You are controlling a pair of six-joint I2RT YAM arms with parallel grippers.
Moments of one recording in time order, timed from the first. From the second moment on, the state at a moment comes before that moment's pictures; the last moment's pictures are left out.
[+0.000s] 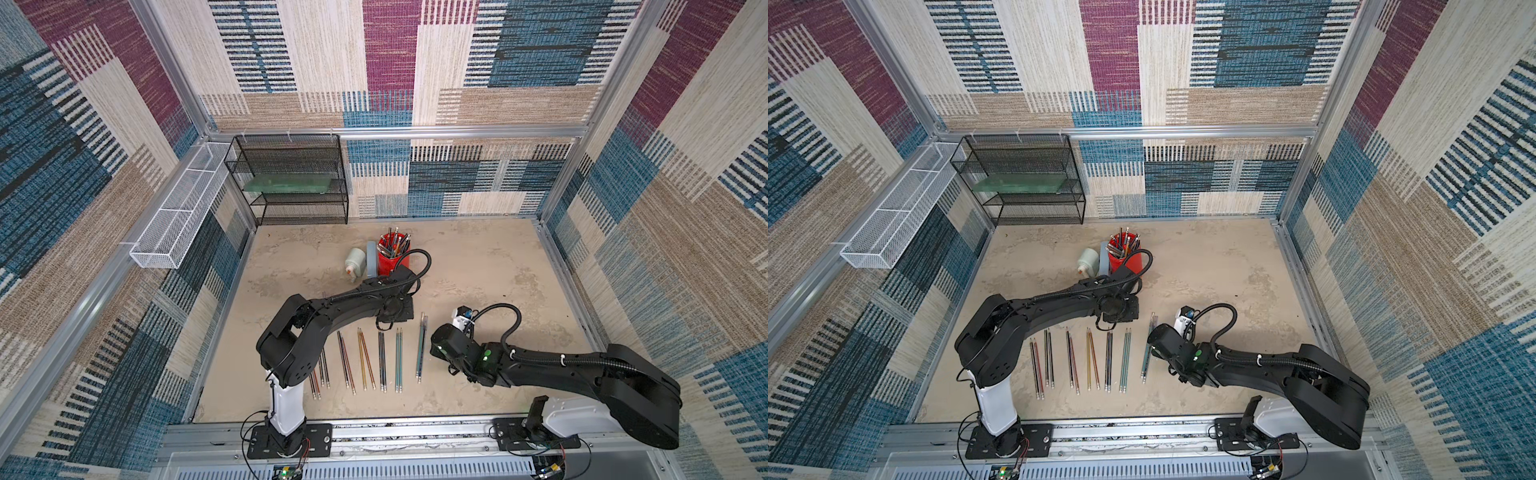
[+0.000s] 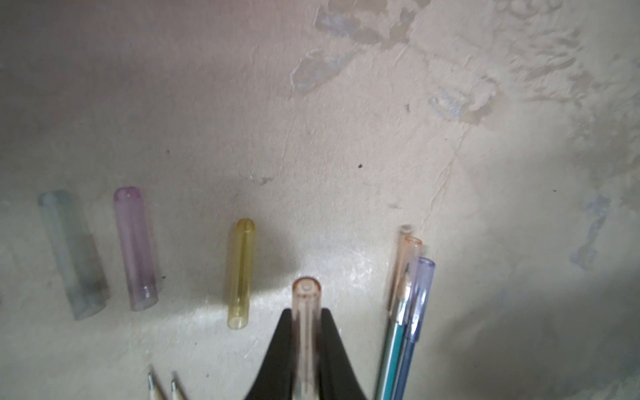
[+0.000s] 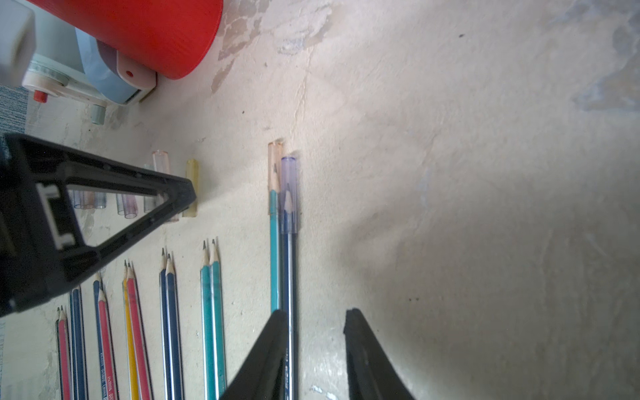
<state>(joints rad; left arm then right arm) -0.74 1.90 1.29 -0.55 0.00 -0.70 0.98 1.33 0.53 -0.11 0.40 1.20</state>
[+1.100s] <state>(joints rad) -0.75 1.97 1.36 -0.64 -0.05 -0.70 0.97 1.38 0.55 -0.09 0.38 1.19</state>
